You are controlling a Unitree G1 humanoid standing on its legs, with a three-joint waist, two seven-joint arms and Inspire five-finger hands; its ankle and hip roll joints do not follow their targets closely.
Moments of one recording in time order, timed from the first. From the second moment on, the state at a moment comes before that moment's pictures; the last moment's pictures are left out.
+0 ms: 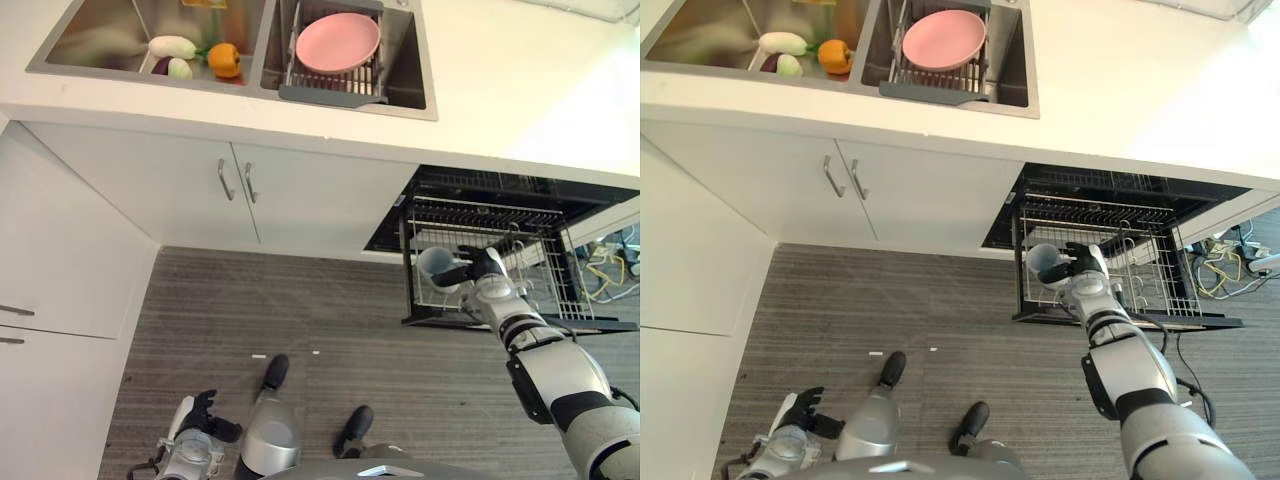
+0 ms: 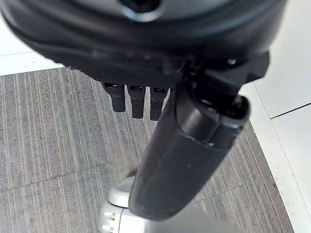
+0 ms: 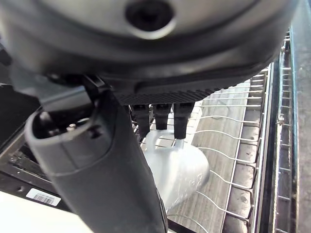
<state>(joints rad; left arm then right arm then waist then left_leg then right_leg) 0.00 0.31 -0.18 1.14 0.04 -0.07 0.28 -0.76 -0.40 0.24 1.34 0.14 -0.01 -0.17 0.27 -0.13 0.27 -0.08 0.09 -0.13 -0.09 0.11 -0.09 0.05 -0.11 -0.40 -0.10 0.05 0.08</state>
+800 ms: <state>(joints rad) 0.08 0.16 0.08 1.25 -0.02 -0.05 0.25 0.06 -0.22 -0.08 -0.10 0.49 -0.26 -0.12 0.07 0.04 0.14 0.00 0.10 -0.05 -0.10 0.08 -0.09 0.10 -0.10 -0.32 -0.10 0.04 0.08</state>
